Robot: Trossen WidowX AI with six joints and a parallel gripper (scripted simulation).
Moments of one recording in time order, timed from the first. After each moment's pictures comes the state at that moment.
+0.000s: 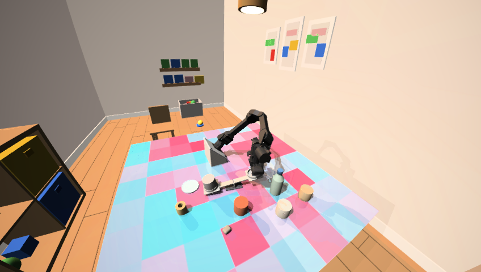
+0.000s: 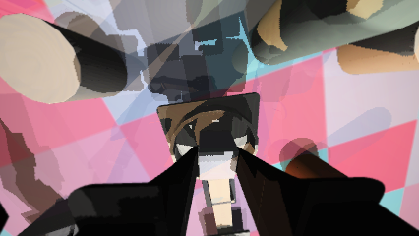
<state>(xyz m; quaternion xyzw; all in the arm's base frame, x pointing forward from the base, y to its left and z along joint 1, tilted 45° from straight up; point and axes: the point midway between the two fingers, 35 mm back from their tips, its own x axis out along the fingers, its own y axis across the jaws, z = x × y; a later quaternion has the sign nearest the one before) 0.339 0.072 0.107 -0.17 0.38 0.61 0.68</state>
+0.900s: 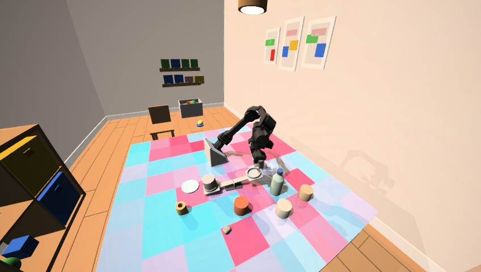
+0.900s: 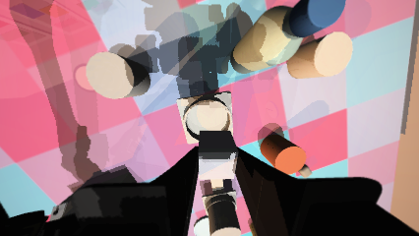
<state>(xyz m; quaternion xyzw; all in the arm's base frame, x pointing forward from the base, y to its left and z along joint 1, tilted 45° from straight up) 0.340 0.010 0.171 -0.17 0.37 0.59 0.69</state>
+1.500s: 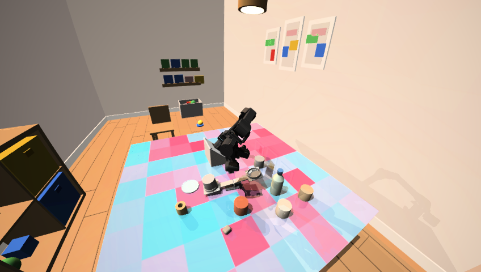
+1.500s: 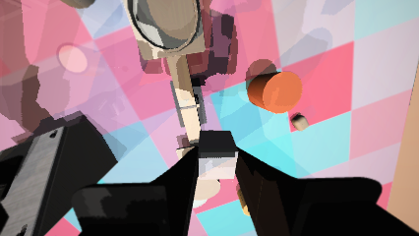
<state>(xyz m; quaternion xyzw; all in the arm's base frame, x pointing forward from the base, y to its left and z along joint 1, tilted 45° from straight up) 0.346 -0.087 0.059 -0.18 0.39 0.58 0.69</state>
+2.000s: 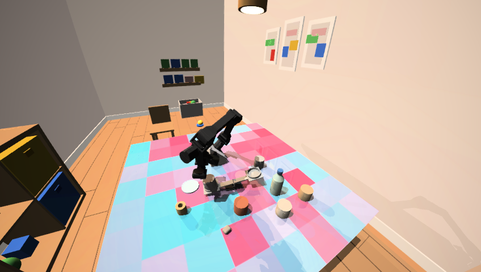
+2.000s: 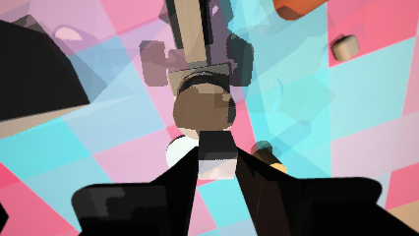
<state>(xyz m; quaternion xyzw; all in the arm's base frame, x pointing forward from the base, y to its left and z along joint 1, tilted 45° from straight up) 0.294 -0.163 -0.064 -0.18 0.39 0.59 0.68</state>
